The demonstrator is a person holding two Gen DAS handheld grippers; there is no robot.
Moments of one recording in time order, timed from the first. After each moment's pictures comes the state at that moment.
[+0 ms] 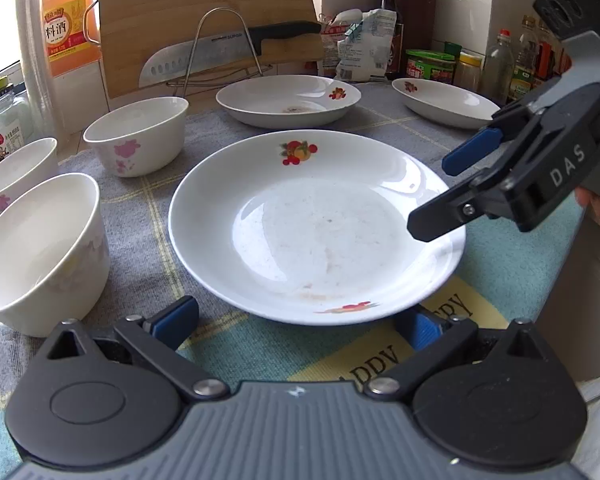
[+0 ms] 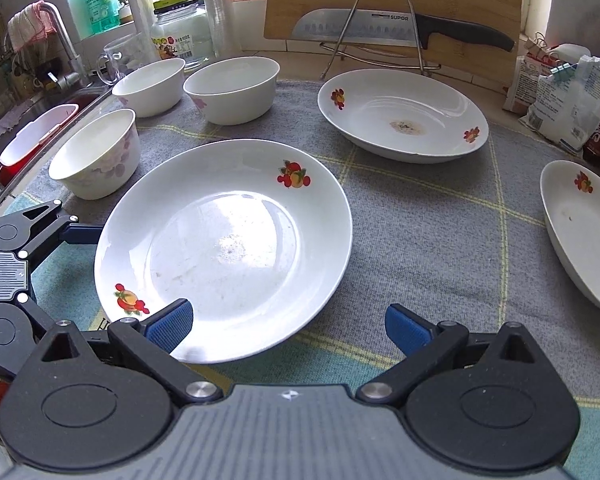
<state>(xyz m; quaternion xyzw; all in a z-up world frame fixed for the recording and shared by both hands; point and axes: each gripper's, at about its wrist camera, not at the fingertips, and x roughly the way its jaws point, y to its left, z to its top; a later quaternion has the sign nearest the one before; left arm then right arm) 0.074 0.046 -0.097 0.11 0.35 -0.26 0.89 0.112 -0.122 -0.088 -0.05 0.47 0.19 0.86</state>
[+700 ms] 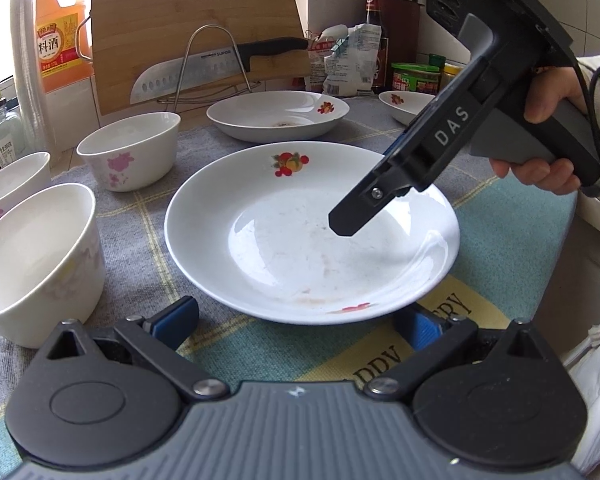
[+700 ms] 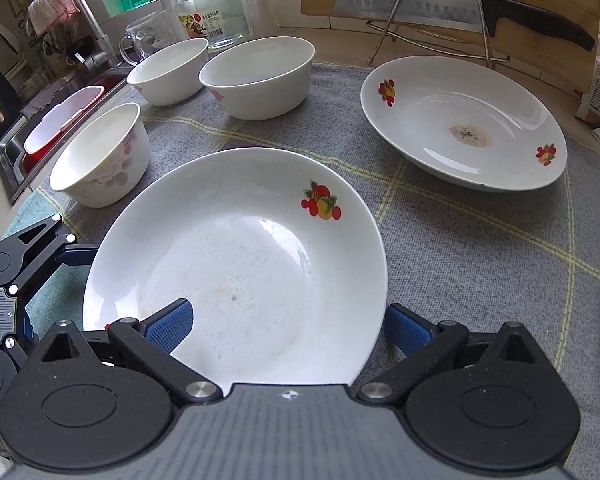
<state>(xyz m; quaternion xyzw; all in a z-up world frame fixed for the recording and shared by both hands) 0.070 0.051 -0.100 0.11 0.32 -0.29 0.90 0.171 -0.112 -0.104 -0.05 0.50 0.26 0.82</state>
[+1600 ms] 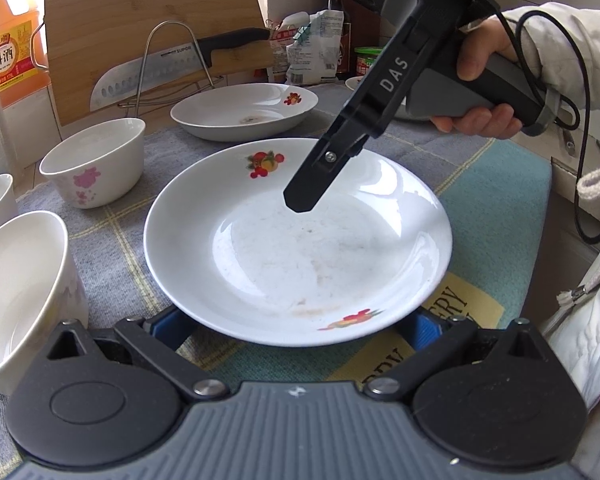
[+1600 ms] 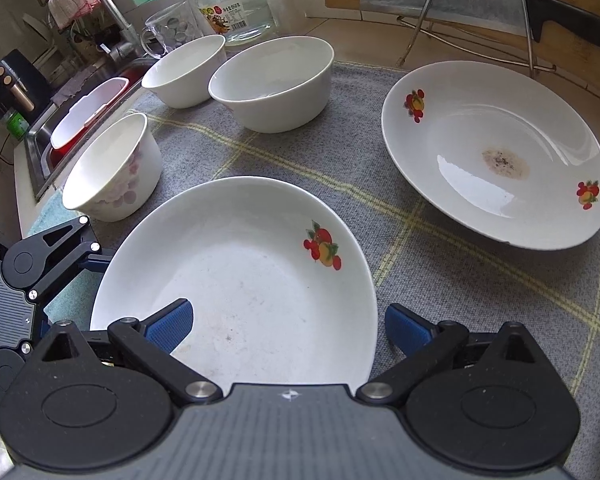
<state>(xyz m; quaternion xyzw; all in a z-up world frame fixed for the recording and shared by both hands) 0.085 0.049 -0.096 0.13 0.33 -0.34 0.87 0.214 -0.111 -0.102 -0.04 0.53 0.33 0.78</state>
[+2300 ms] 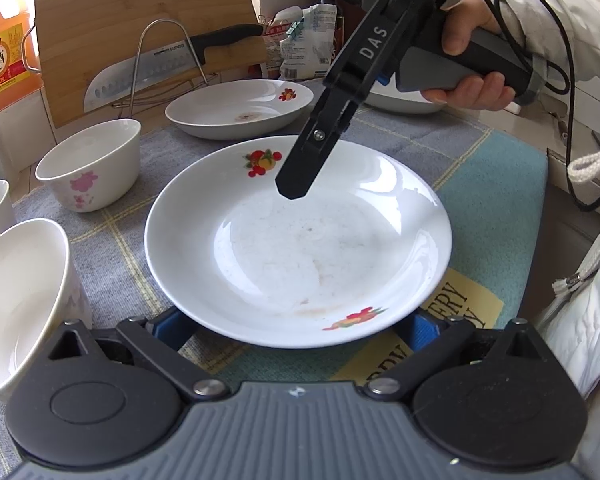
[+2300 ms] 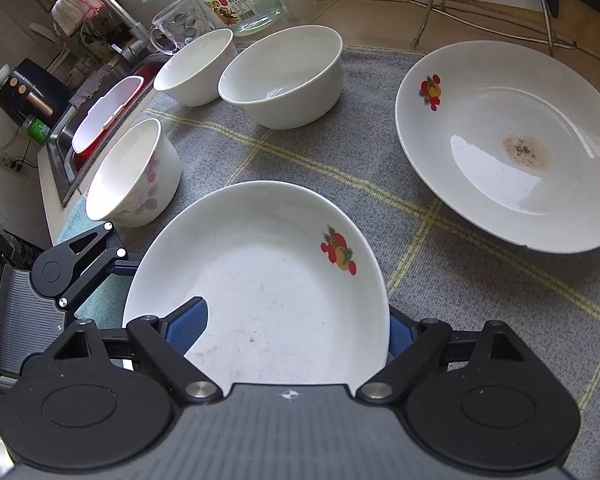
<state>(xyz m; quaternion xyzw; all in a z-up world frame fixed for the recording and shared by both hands) 0.088 0.047 -0.094 0.15 0.33 -0.35 0.86 0.230 -0.113 -0.098 0.00 0.57 0.35 0.75</state>
